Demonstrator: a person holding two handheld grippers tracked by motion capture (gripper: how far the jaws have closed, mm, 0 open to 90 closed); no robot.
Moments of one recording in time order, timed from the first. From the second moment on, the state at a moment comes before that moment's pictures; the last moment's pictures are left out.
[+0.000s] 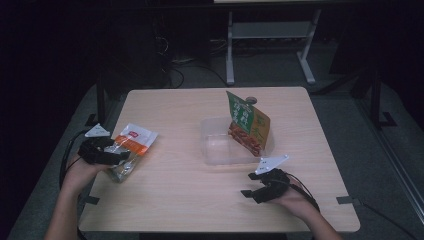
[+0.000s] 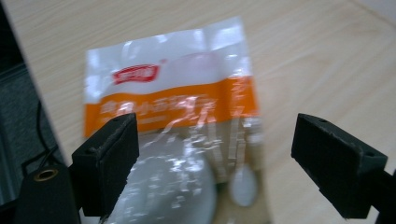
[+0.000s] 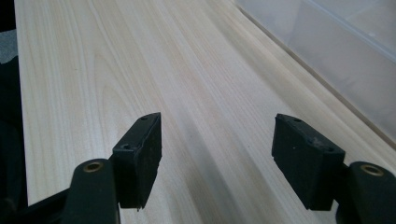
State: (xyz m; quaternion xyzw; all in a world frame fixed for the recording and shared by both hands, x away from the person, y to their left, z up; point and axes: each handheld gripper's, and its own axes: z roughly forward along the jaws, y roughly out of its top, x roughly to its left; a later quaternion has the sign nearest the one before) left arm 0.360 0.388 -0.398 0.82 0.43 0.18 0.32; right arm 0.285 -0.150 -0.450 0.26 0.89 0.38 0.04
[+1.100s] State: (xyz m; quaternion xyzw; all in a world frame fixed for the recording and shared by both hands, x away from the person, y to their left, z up) left arm 0.400 0.425 -0.453 0.80 0.49 0.10 0.34; right arm 0.285 -0.153 -0.449 0.27 0.88 0.38 0.05
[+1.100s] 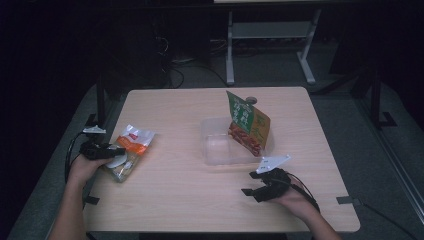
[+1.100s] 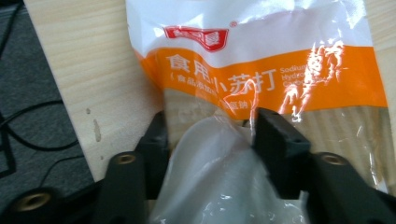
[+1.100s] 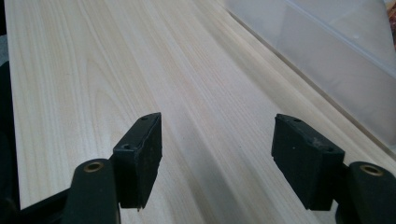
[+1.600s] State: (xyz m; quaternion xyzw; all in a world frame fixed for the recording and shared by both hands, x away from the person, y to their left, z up) left arm 0.368 0.409 -0.432 0.78 0.48 0.11 0.39; right arm 0.285 -0.154 -0.446 0.27 0.88 0.39 0.05
